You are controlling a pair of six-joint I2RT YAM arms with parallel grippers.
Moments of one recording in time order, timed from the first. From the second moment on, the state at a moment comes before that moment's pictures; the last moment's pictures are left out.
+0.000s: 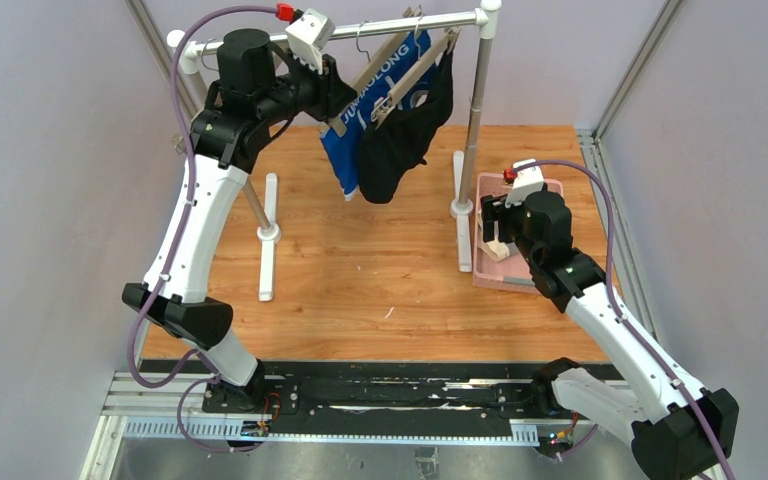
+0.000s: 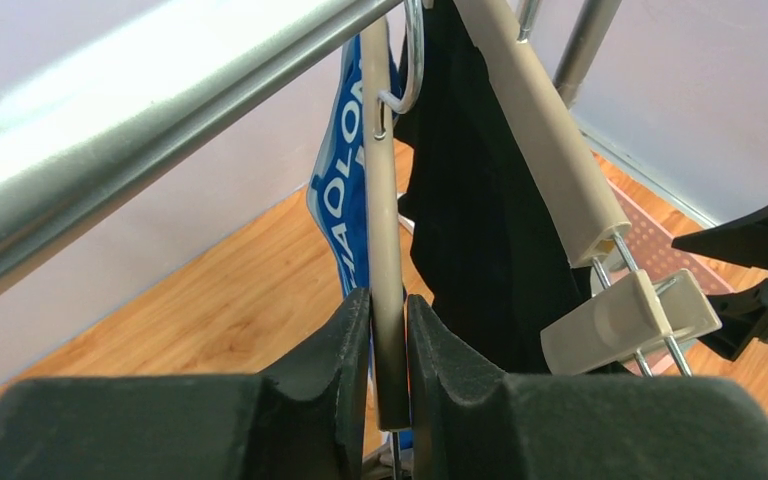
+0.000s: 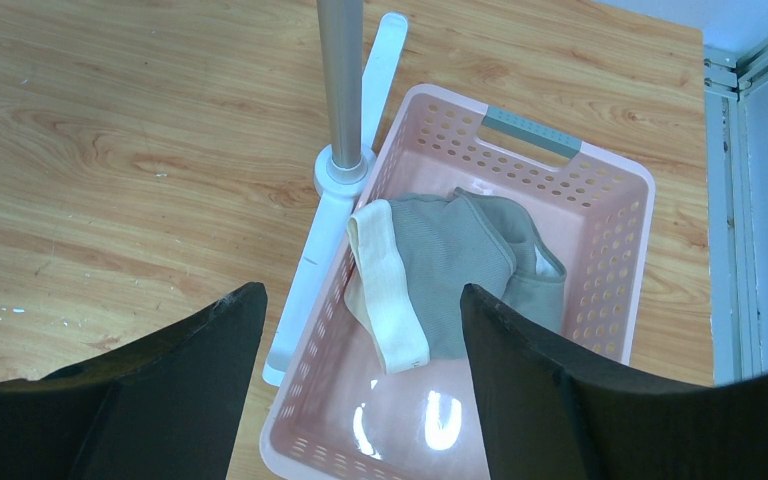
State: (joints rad) left arm -0.36 1.64 2.12 -0.64 0.38 0.04; right arm 0.42 0.96 0.82 -0.21 0.22 -0.04
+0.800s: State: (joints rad) left arm -0.36 1.63 2.12 -0.62 0.31 0.04; right arm 0.42 0.96 0.81 -0.20 0.22 -0.04
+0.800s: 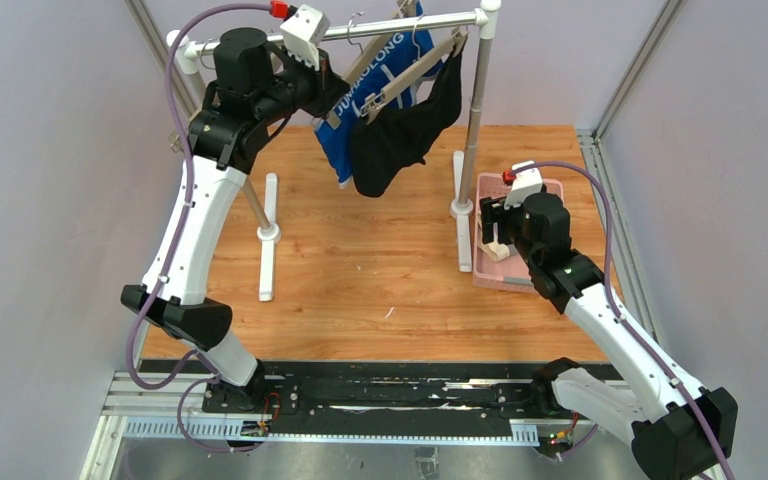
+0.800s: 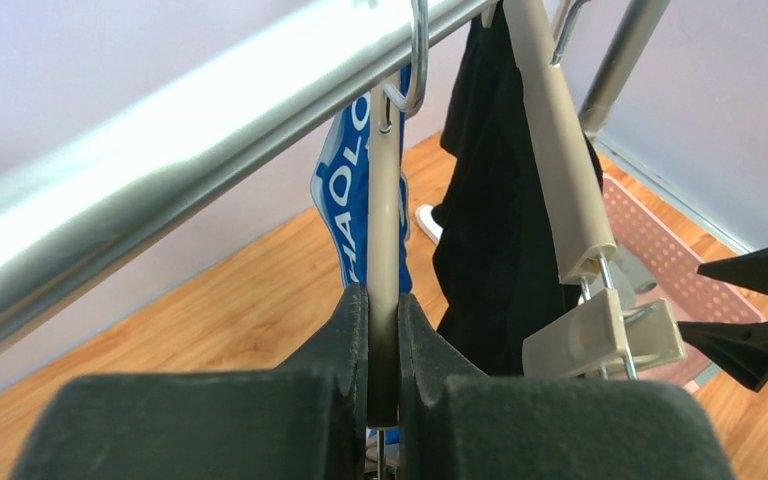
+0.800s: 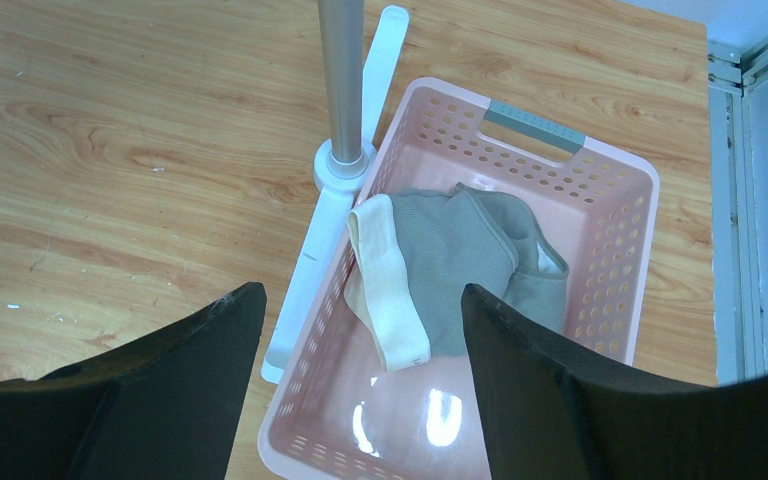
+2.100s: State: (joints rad) left arm -0.36 1.04 1.28 -0.75 0.15 0.07; right arm 0.42 0.99 0.79 -0.15 0.17 -0.04
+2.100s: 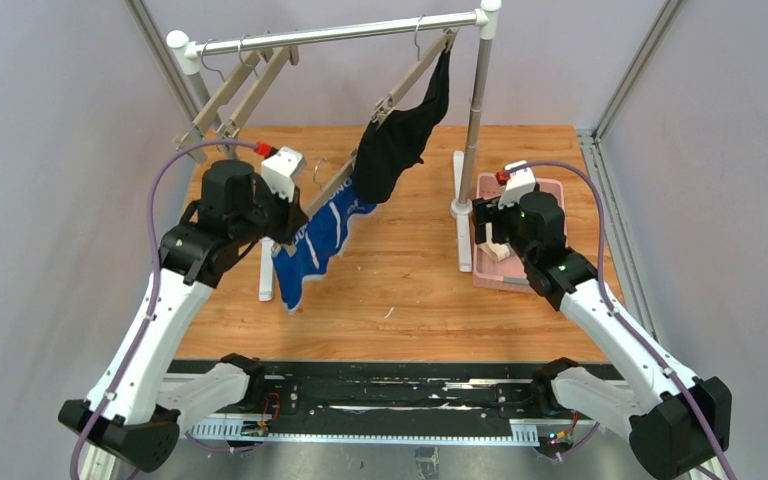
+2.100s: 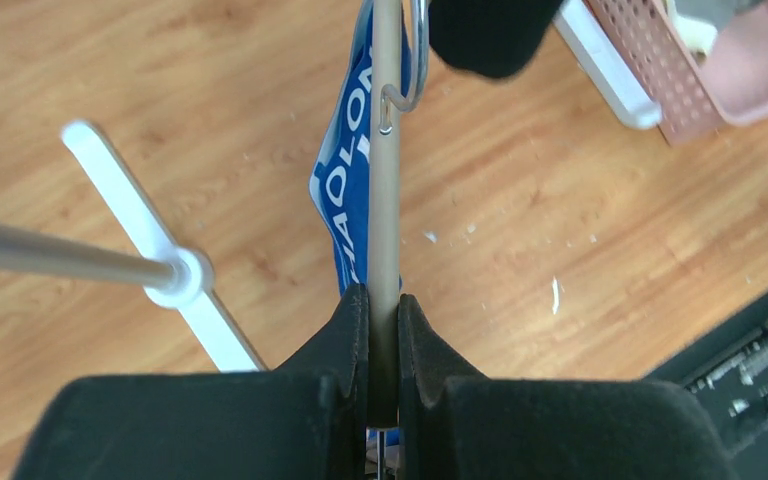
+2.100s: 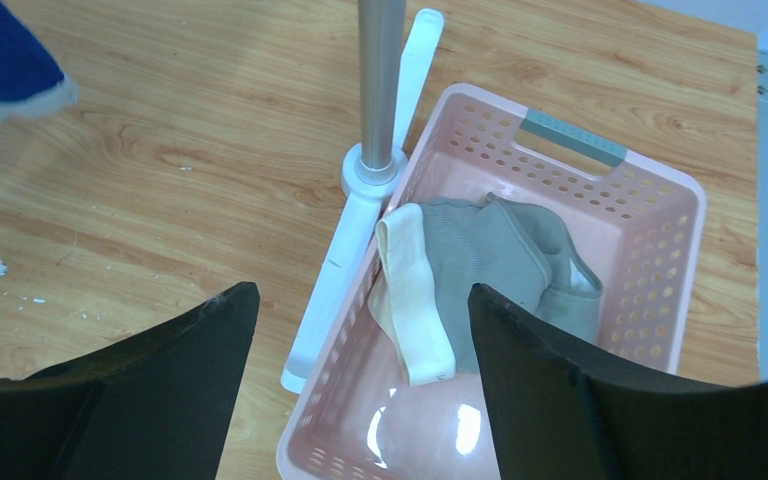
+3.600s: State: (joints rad) left arm -0.36 0.84 1.20 -1.05 0.82 0.23; right arm 0.39 1.18 1.02 -0.02 -1.30 0.05
